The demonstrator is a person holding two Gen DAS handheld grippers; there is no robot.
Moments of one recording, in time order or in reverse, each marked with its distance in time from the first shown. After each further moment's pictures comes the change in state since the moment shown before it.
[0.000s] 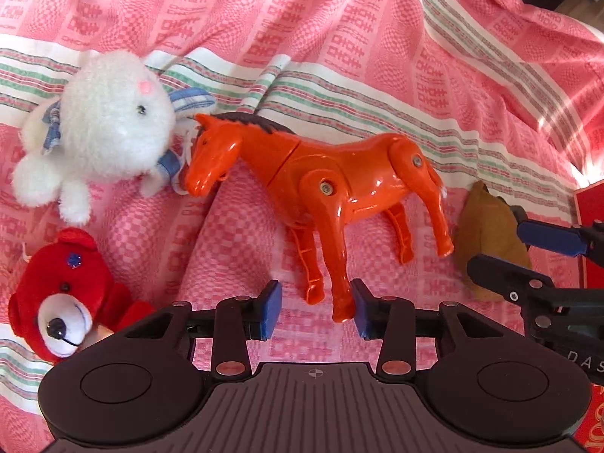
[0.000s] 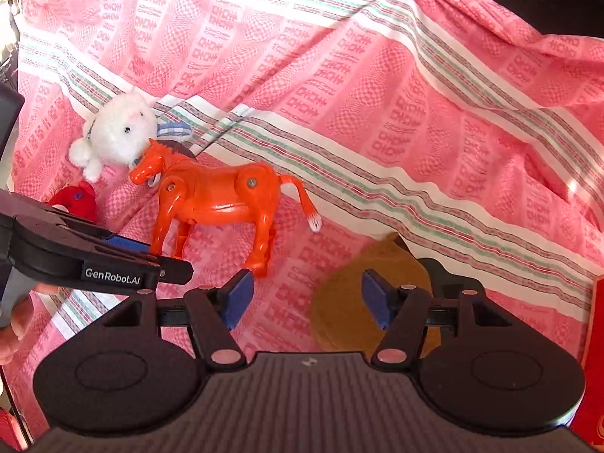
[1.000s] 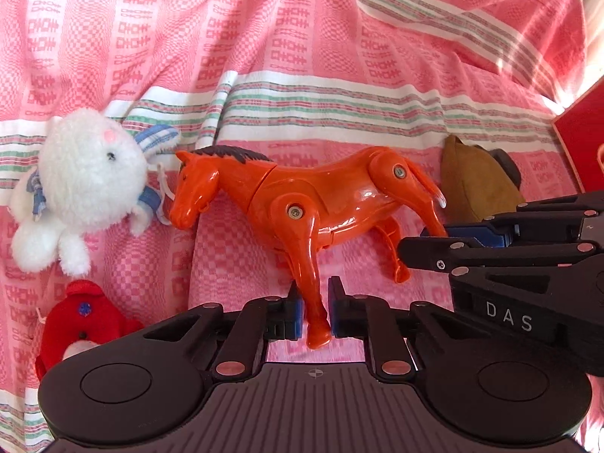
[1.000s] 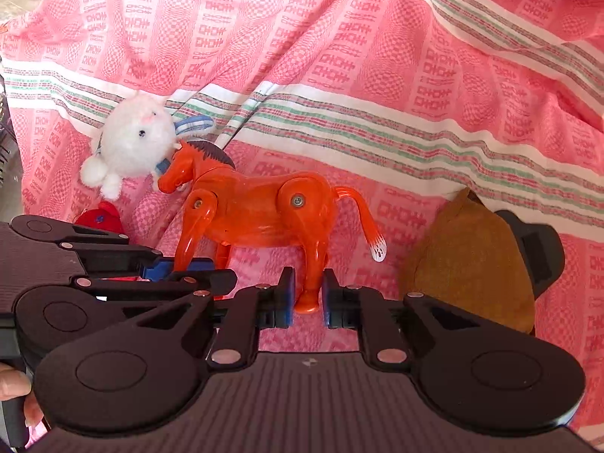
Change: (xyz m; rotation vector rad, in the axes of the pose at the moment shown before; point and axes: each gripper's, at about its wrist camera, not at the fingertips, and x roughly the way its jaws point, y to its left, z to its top) left arm -0.006 -0.016 -0.020 0.287 -0.012 0.000; right arm 0.019 0.033 -0.009 0.199 0.066 0.082
